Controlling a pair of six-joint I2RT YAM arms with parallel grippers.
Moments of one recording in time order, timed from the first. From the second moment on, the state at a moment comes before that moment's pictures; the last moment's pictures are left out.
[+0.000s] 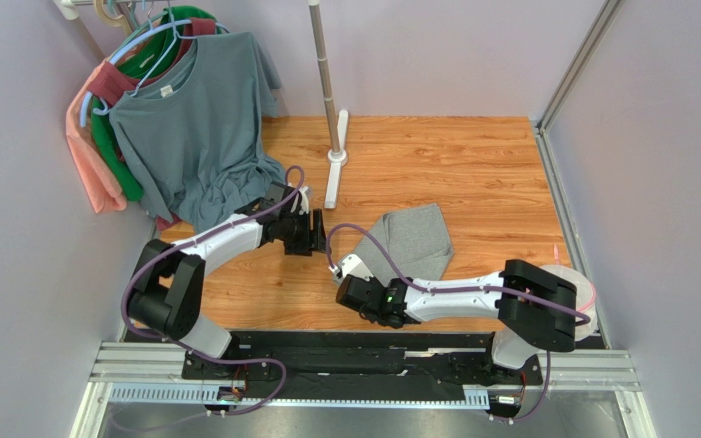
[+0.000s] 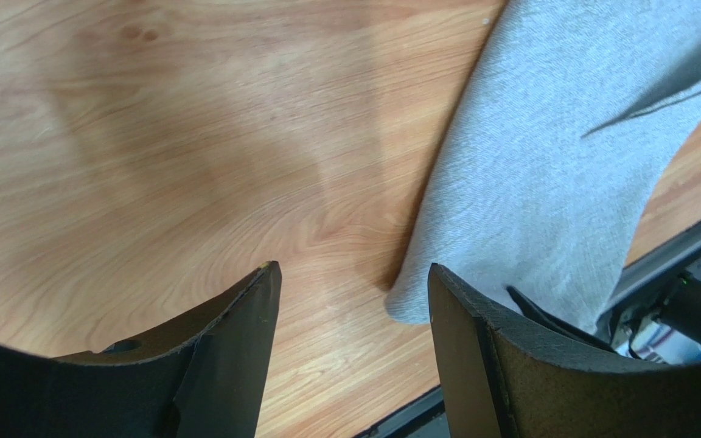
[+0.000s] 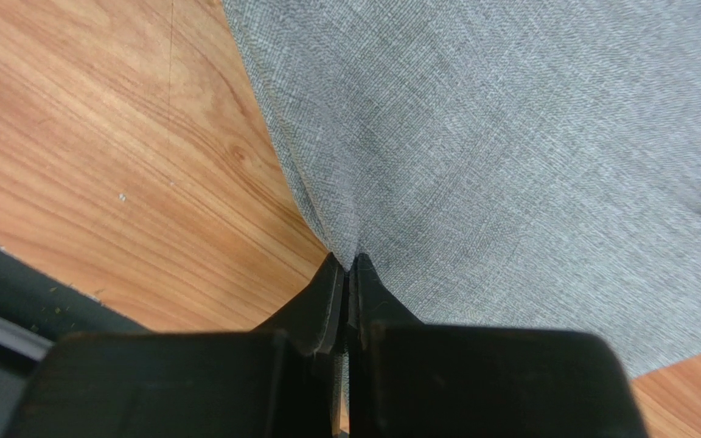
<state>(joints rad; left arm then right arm) -0.43 1.54 0.88 -0.36 0.35 -0.47 1.28 1.61 0.84 -0.37 0.47 0.42</state>
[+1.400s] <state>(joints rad) -0.50 1.47 0.71 0.10 0.42 -0.36 0.61 1.66 0.73 -0.15 -0.71 0.36</state>
